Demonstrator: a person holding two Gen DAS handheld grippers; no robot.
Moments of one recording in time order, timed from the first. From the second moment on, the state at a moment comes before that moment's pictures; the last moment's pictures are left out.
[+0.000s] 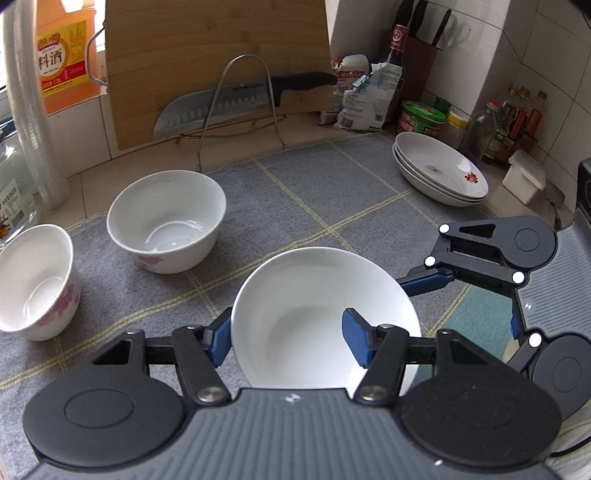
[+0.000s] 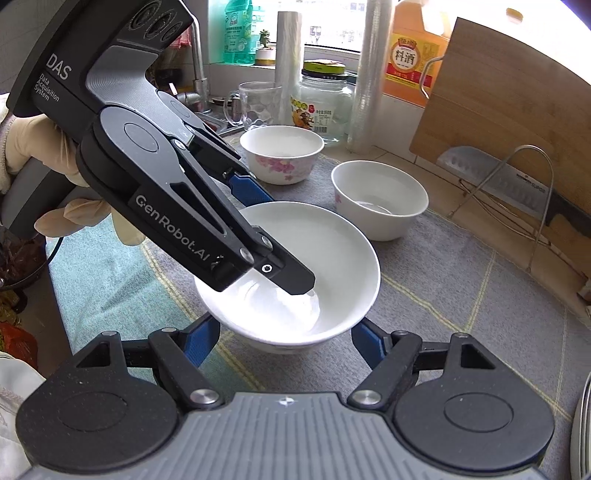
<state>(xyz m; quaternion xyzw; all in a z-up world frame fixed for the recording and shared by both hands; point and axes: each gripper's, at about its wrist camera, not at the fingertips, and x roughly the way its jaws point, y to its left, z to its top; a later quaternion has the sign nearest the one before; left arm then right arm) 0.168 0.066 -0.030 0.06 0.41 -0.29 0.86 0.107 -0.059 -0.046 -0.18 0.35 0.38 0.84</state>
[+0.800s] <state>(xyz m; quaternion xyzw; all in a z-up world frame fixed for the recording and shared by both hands) 0.198 -0.016 -0.042 0.09 0.40 -0.37 0.83 0.113 -0.137 -0.057 -0.15 0.39 0.28 0.87</state>
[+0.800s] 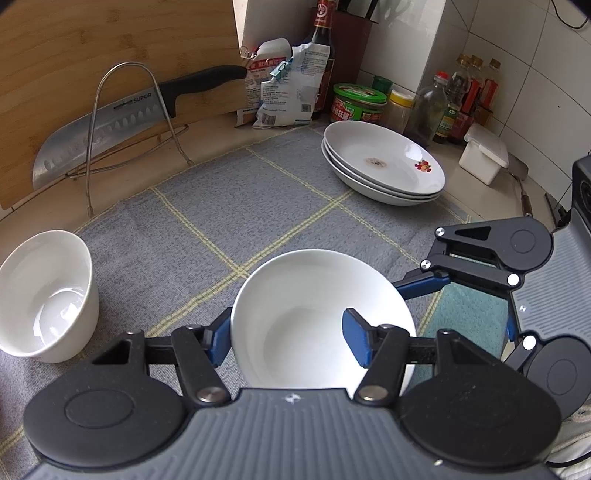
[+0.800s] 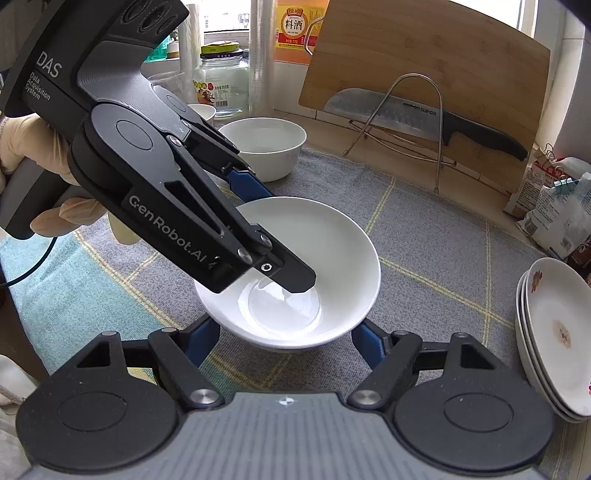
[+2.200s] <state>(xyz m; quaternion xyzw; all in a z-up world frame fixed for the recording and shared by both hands) 0.154 0.027 -0.032 0.08 0.30 -0.23 0.92 0.114 -0.154 -0.039 -0.10 0.37 0.27 0.88</state>
